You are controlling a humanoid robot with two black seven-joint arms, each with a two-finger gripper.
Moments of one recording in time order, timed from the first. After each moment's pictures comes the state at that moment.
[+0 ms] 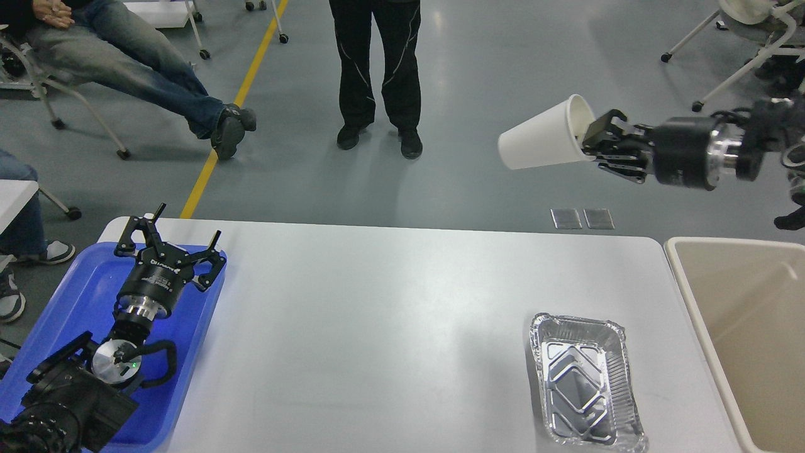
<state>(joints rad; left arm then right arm) -0.57 0.28 -0.93 -0.27 -0.13 -0.79 -0.32 1.66 -0.82 -0.56 1.16 -0.29 0.26 0.41</state>
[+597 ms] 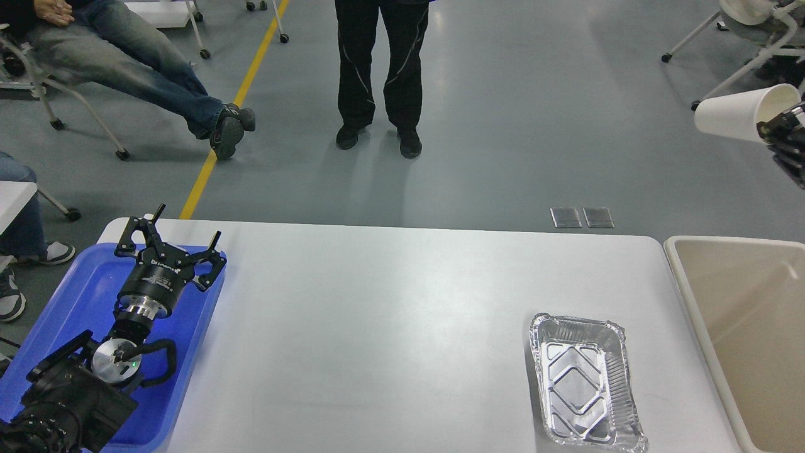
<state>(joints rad) -0.57 0.28 -0.93 -0.27 -0.13 -0.79 -0.32 1.37 -0.84 -0.57 0.68 0.00 0.11 0.34</state>
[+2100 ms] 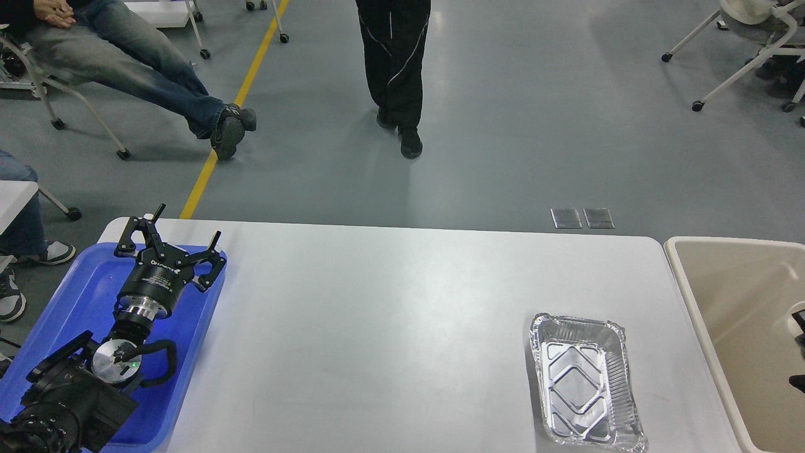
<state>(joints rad) -0.57 0.28 -0.93 -0.27 -0.13 -0.79 -0.32 0.74 -0.49 -0.49 0.15 0.06 -0.14 -0.13</state>
